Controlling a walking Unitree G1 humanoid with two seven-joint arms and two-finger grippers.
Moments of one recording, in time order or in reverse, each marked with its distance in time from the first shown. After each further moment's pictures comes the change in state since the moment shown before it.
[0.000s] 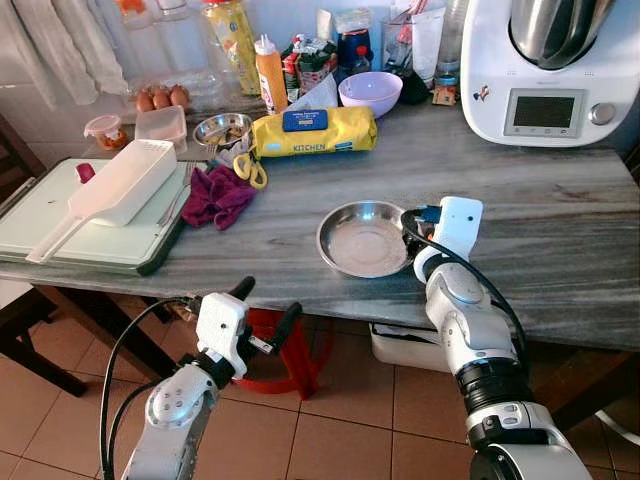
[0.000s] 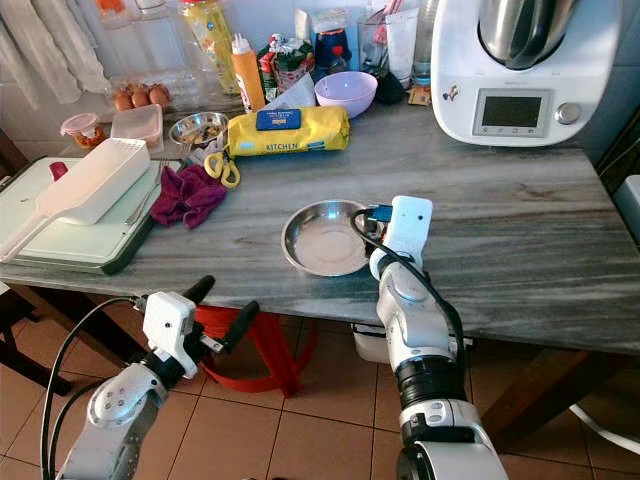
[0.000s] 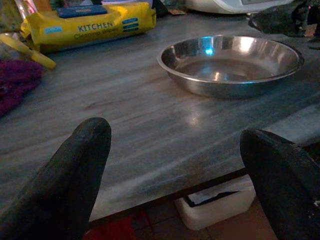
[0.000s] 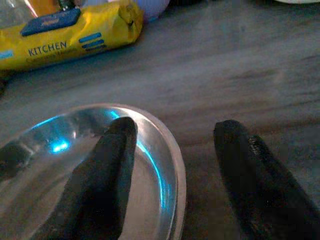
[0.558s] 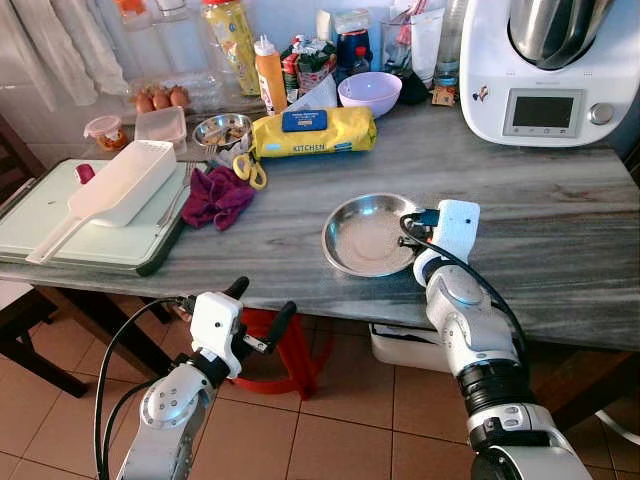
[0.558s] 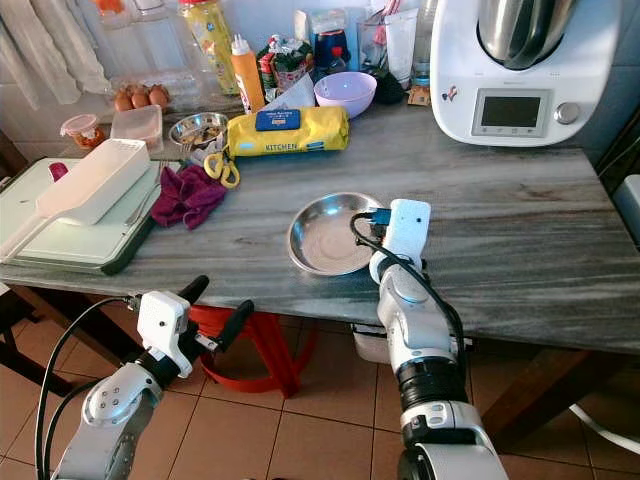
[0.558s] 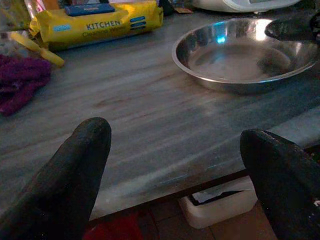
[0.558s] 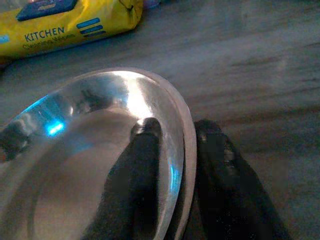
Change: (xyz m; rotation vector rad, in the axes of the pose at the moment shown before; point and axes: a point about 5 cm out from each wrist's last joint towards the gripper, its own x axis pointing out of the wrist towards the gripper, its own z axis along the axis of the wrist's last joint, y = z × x) left arm -0.002 0.006 0.000 -0.004 0.006 0.019; right arm -0.001 -0.001 -0.006 -0.015 0.052 0.002
